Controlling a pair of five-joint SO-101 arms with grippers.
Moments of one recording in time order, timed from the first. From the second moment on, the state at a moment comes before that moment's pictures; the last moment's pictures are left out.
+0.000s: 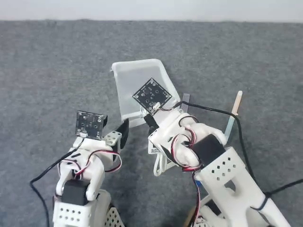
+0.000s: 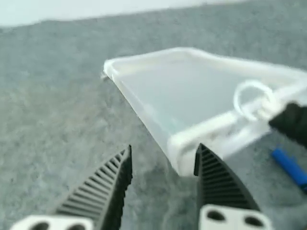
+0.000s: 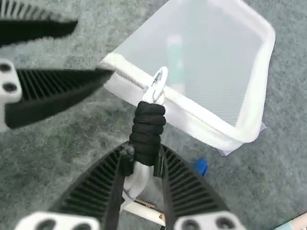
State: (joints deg) left arm 3.0 -96.8 84.6 58.4 3.8; right arm -39.7 -44.5 36.9 66.9 10.3
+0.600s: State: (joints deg) left arm -0.4 -96.8 84.4 56.1 4.6; right arm -39.9 -49.8 33.7 69.8 10.3
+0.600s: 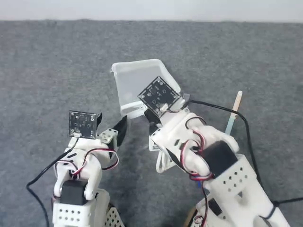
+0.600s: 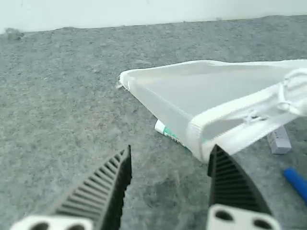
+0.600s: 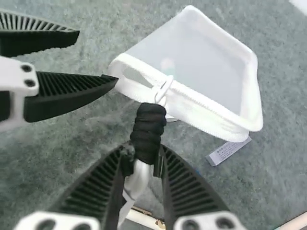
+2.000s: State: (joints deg) left arm -0.8 -96.7 86.5 49.1 6.7; right arm -44.5 -57.7 34.6 71.6 11.2
